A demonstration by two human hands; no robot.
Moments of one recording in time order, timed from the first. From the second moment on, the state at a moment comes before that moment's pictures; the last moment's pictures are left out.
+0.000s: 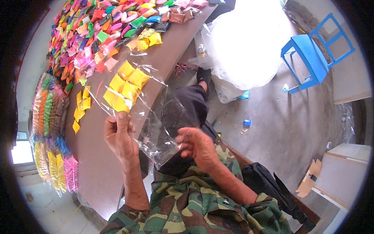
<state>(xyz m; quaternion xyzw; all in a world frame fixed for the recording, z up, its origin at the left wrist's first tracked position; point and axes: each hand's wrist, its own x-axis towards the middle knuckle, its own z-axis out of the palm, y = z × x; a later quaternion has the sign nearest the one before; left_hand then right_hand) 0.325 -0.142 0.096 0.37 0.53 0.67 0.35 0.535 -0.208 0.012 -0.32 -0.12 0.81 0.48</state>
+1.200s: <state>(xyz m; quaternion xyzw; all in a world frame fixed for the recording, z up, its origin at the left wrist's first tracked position) 0.329 -0.156 0.099 0.35 0.55 0.69 0.32 0.505 -0.243 0.046 -0.31 -0.24 0.86 0.32</state>
